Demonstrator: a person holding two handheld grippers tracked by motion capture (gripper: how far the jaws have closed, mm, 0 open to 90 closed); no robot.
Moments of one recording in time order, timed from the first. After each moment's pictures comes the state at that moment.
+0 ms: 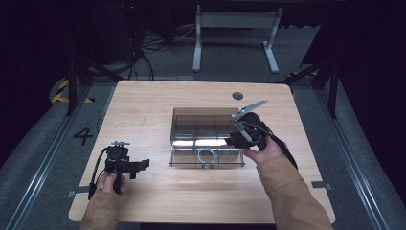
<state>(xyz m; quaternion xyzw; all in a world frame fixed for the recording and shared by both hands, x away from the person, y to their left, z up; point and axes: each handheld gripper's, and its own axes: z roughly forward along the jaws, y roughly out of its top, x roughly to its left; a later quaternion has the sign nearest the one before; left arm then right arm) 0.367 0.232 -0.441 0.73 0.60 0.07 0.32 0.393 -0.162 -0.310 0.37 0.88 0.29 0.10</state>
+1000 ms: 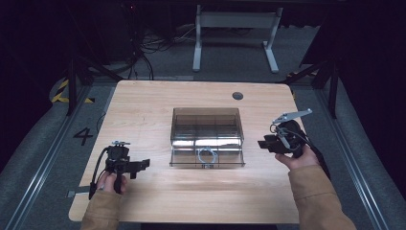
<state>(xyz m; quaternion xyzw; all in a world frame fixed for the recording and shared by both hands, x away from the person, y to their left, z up) 0.369 0.231 -0.442 0.73 0.60 0.07 0.32 0.376 -0.258 -0.324 0.43 0.84 0.30 0.13</state>
